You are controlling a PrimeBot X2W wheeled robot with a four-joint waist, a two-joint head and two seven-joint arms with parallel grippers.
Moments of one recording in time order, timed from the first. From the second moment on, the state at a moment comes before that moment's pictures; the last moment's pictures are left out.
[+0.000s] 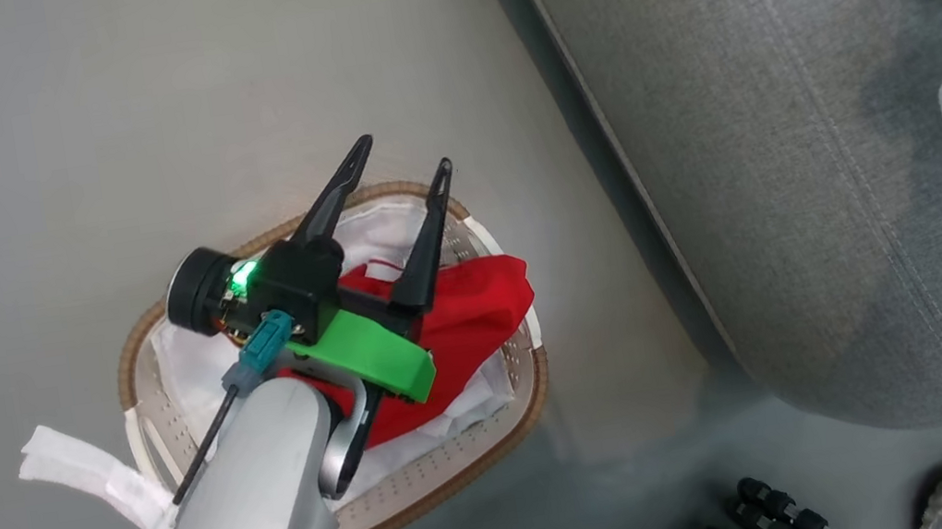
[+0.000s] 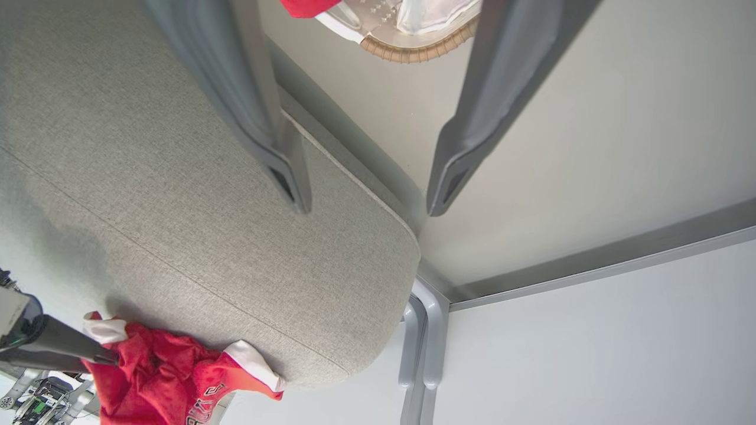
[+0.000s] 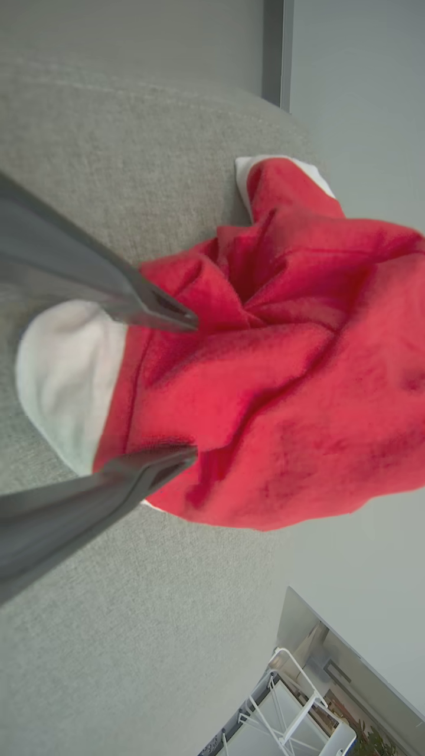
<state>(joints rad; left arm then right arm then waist) -0.58 0.14 -0.58 0.36 -0.34 -0.13 -0.26 -0.75 -0.22 -0.25 0.54 -0.06 0.13 -0.26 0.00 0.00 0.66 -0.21</state>
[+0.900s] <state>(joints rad) -0.16 0.06 -0.03 0.39 -0.21 -0.11 -0.26 -0.26 -0.08 -0.01 0.32 0.10 0.13 -0.26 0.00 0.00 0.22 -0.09</state>
